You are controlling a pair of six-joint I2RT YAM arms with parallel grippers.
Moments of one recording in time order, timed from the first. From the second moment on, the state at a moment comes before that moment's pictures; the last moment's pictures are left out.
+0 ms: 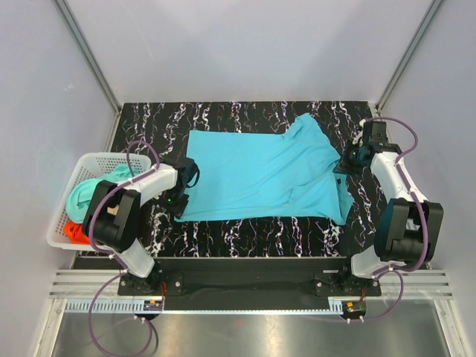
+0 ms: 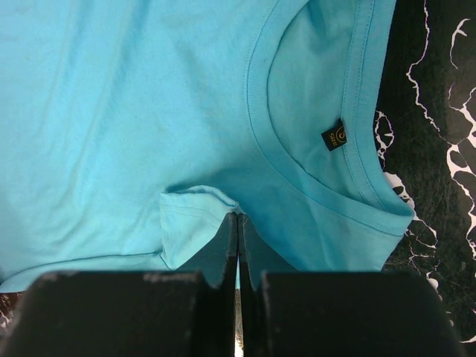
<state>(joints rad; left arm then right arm) -0.36 1.65 0.98 -1.05 -0.32 -1.59 -0.13 1.52 1.15 -0.63 -0.23 0.30</state>
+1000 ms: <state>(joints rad) -0.36 1.54 0.93 -0.96 -0.31 -1.54 -0.12 1.39 1.13 -0.67 -0.23 0.30</state>
